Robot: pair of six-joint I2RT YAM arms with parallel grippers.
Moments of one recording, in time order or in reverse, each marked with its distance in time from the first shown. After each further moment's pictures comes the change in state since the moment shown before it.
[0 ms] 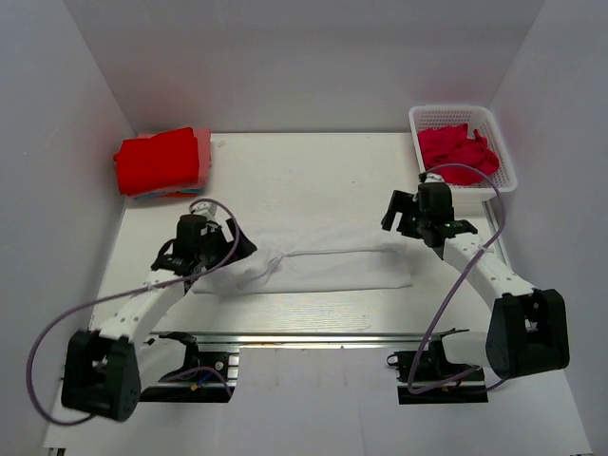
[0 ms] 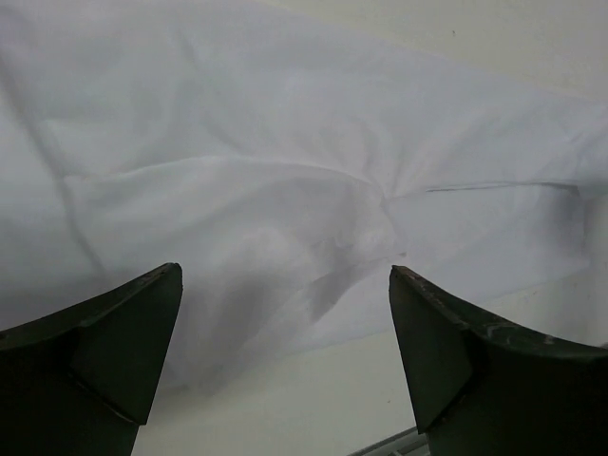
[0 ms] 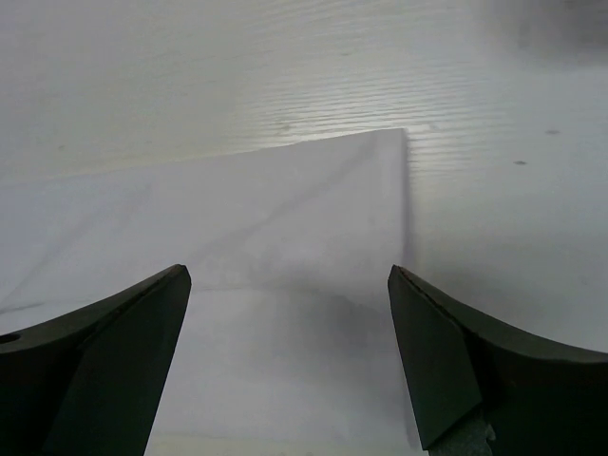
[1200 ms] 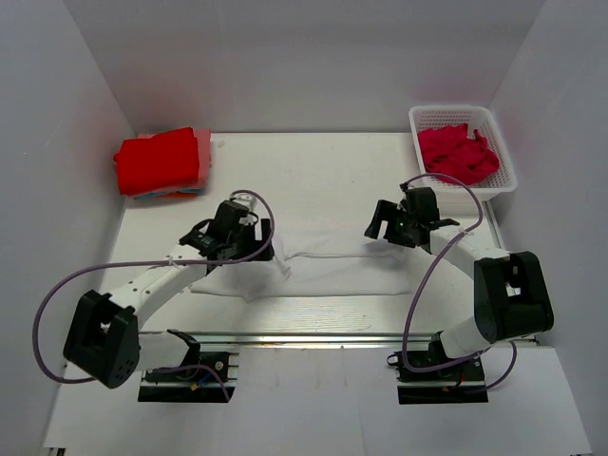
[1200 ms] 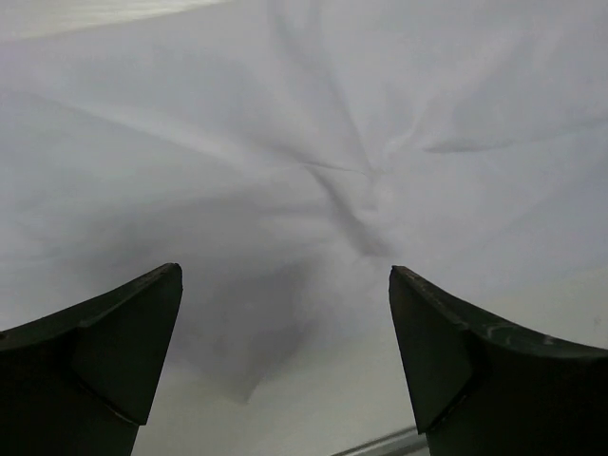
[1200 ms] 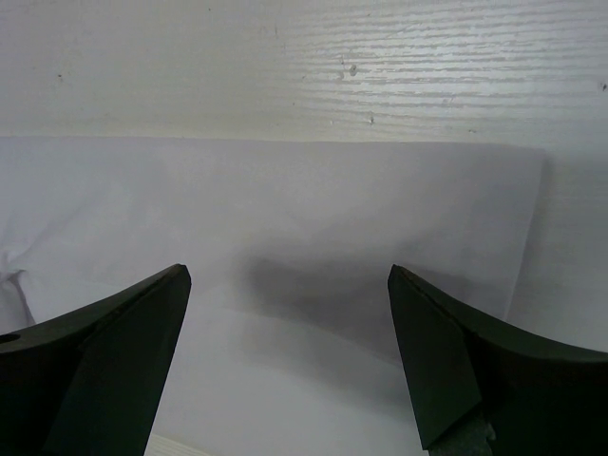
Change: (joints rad) left arm -0.285 0.336 0.259 -0.116 -0.134 0.169; right arm 0.017 0.237 -0.026 0.158 -0.270 0.023
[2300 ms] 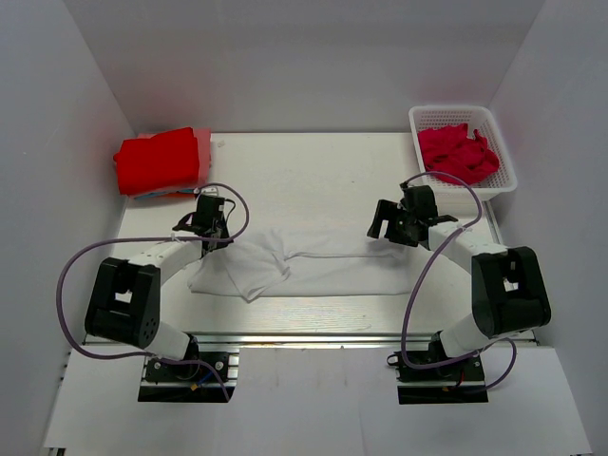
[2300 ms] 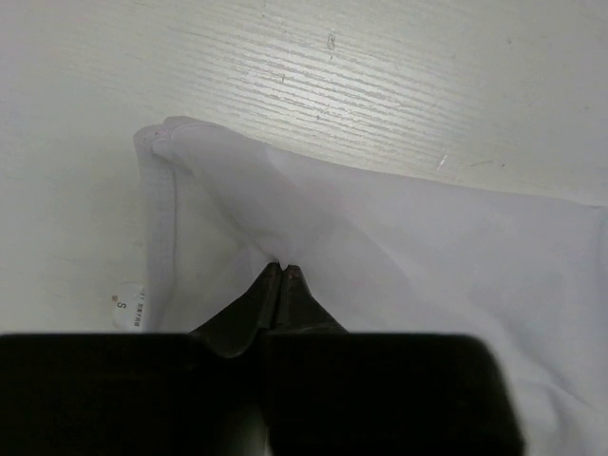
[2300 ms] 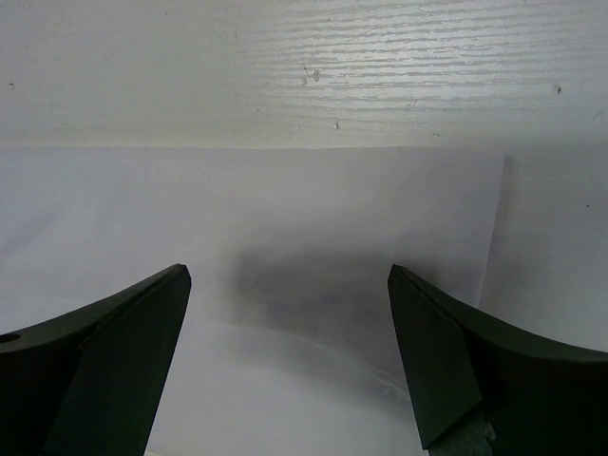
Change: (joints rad) left arm 0.269 0.183 -0.025 0.183 -0.261 0.017; right arm 0.000 0.025 0.034 -0.045 0.066 -0.023
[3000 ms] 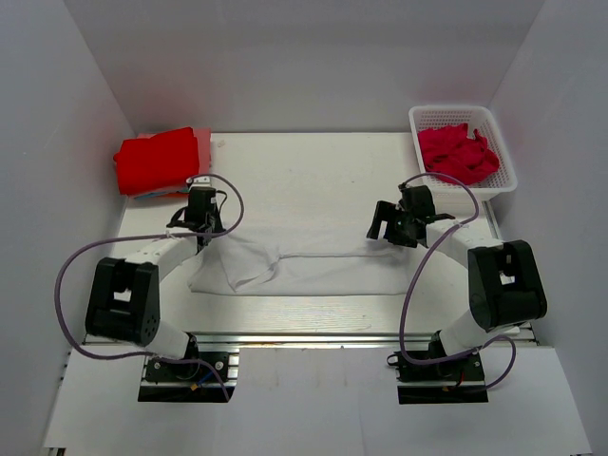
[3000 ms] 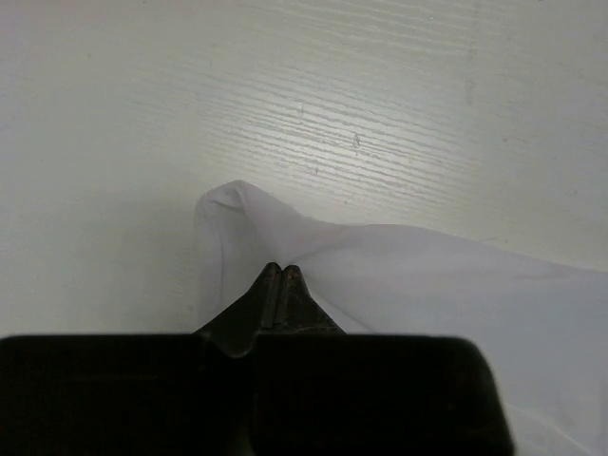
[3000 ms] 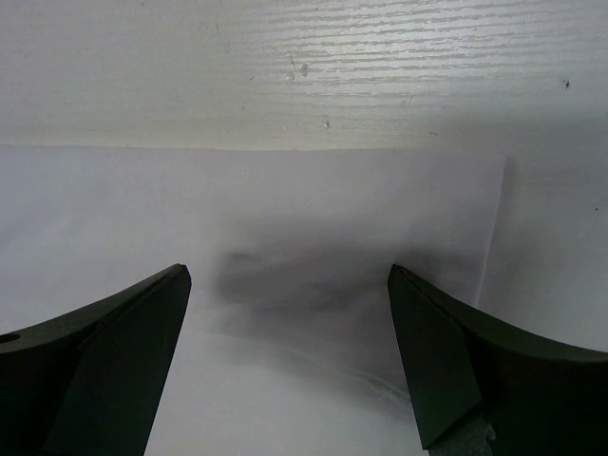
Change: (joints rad) left arm 0.060 -0.020 0.003 0.108 -0.027 0.085; right arm 0.000 0.044 0.015 -0.008 0.003 -0.001
